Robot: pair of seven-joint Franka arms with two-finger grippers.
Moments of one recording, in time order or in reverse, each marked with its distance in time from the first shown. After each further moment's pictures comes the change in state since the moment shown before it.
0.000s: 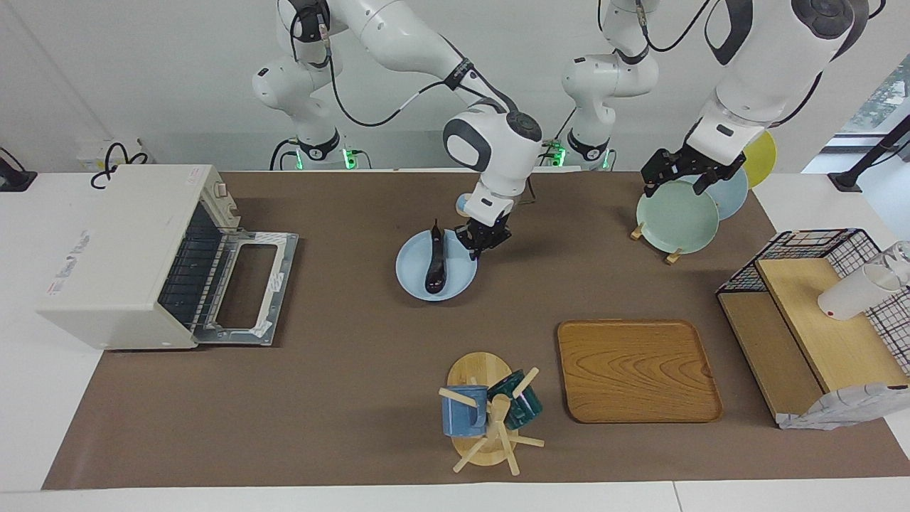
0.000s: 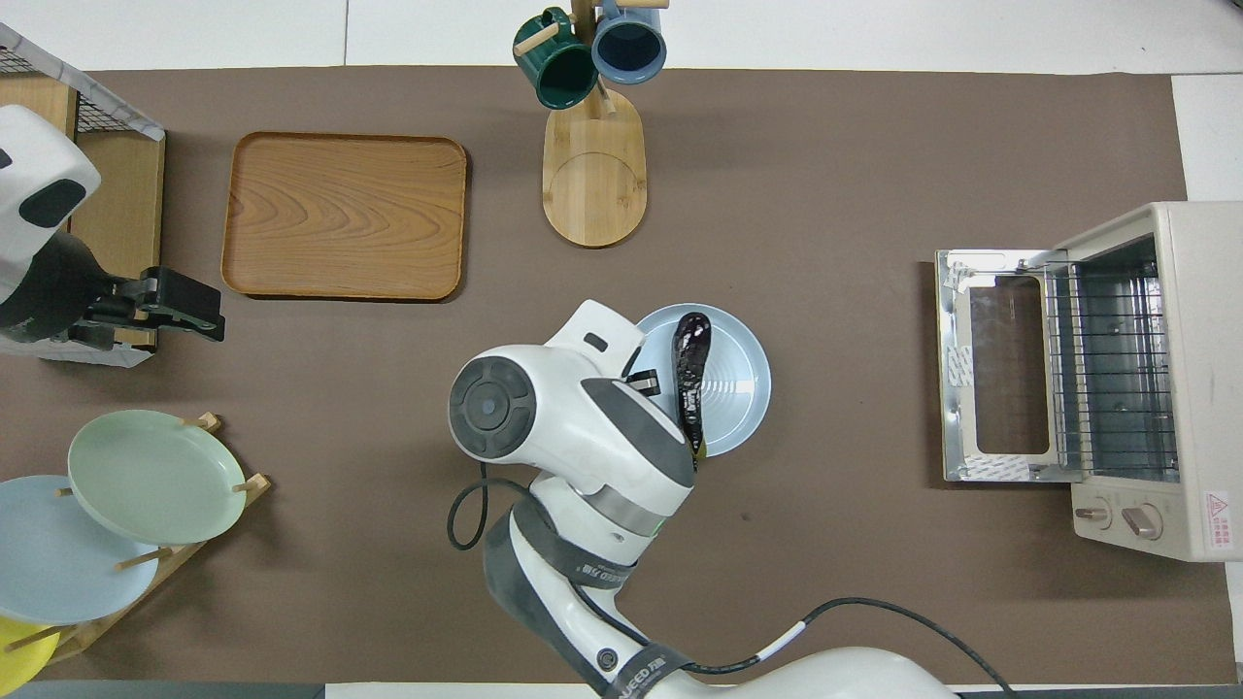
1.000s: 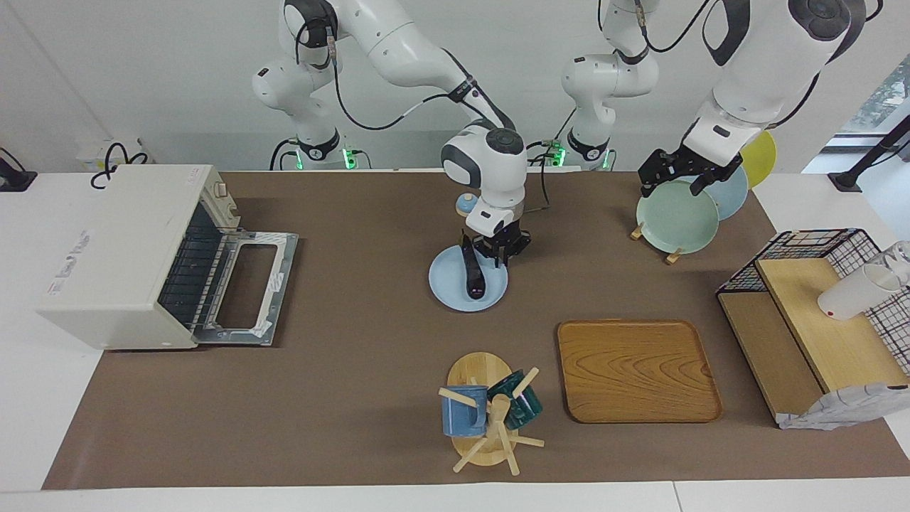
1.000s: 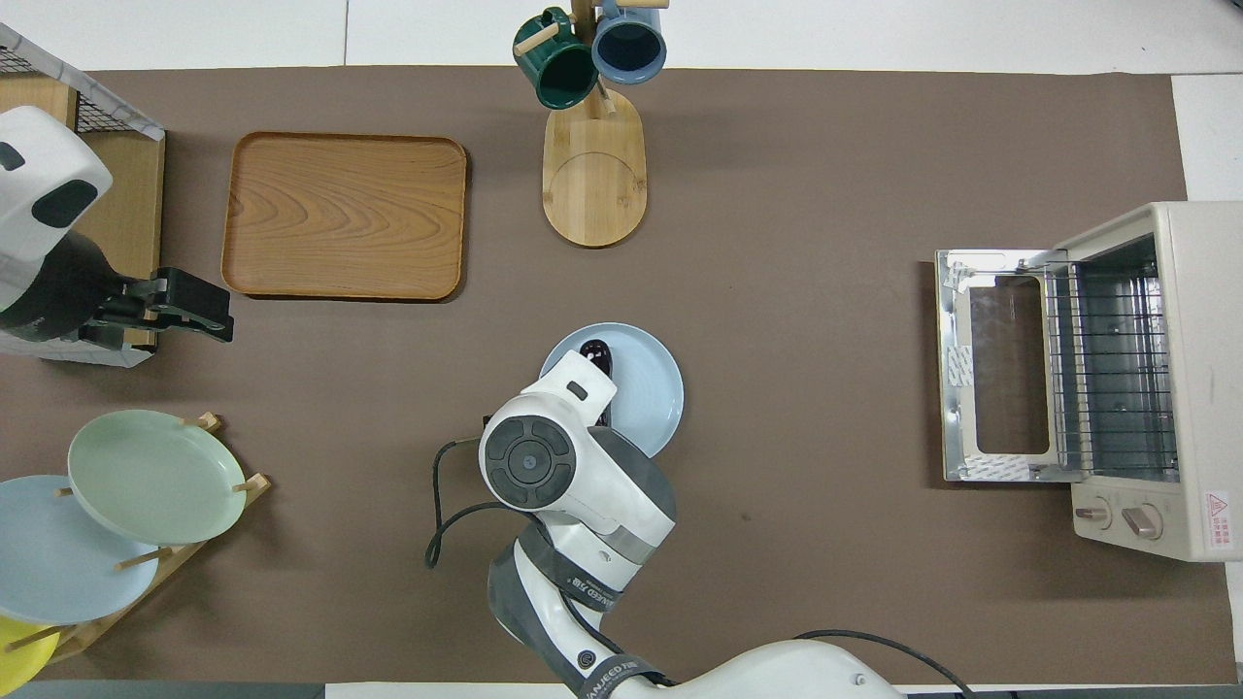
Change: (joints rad) left arm -0.008 0.004 0.000 -0.001 -0.007 0.001 0.000; right arm 0.109 0.089 0.024 -0.158 0.200 0.519 0.116
